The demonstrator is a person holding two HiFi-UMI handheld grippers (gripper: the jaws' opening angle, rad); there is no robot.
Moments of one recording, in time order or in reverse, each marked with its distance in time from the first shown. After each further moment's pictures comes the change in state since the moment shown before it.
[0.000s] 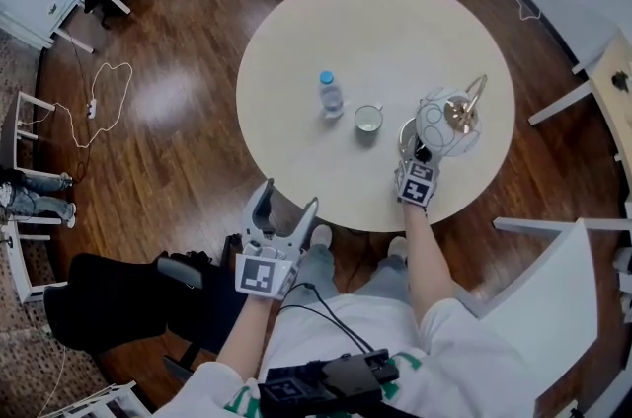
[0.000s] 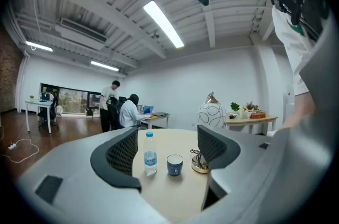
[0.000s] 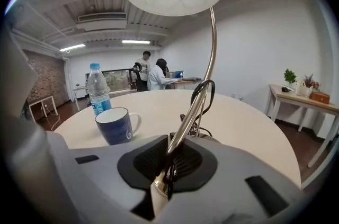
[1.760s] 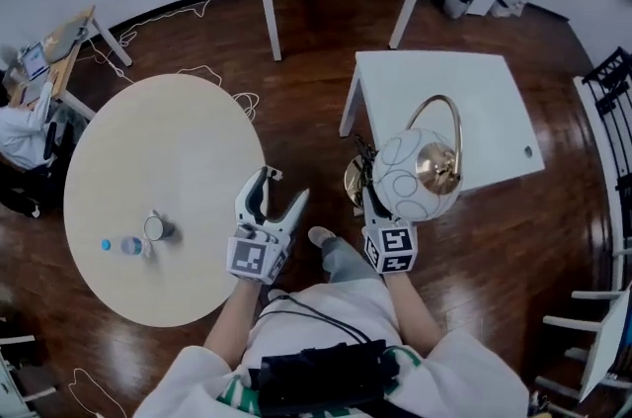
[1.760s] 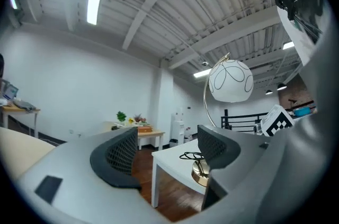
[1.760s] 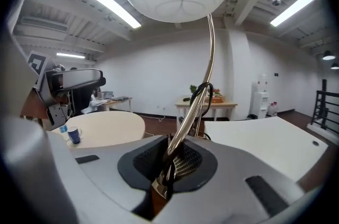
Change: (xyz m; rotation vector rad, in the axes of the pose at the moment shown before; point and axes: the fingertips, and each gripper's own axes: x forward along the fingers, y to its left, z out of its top) left arm 0.035 -0.458 -0.014 0.019 -0.055 -1.237; right arm -0.506 -0.214 -0.072 0.307 -0.163 -0.699
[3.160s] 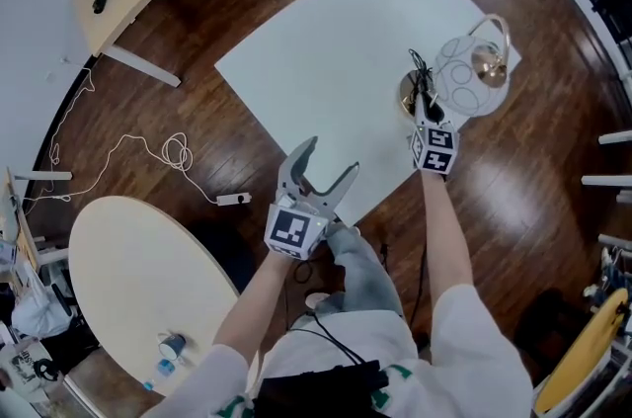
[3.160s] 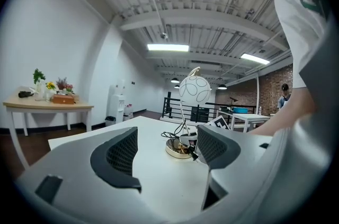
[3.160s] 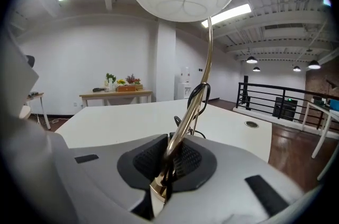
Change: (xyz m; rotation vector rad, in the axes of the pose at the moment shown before) left arm 0.312 -0.244 -0.161 -0.045 0.258 -0.688; right arm 0.007 -0.496 -0.145 0.221 0.036 -0.736
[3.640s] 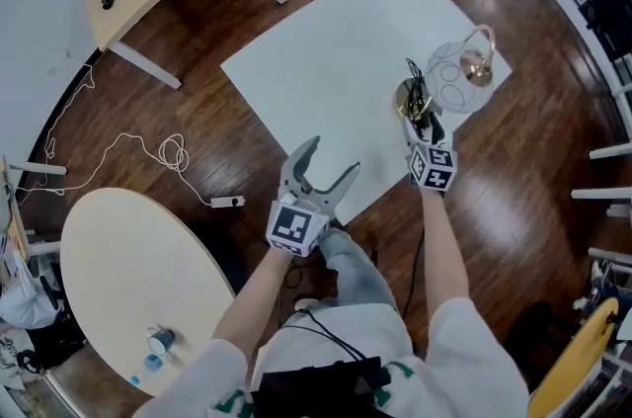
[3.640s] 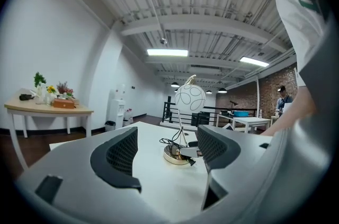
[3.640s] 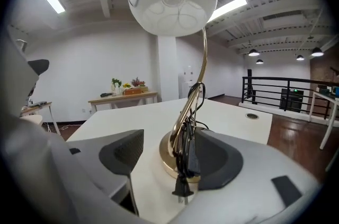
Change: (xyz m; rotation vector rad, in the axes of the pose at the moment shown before) left arm -0.011 -0.016 0.022 0.008 -0.051 0.006; right arm -0.041 0.004 -0.015 0.065 0.017 0.078
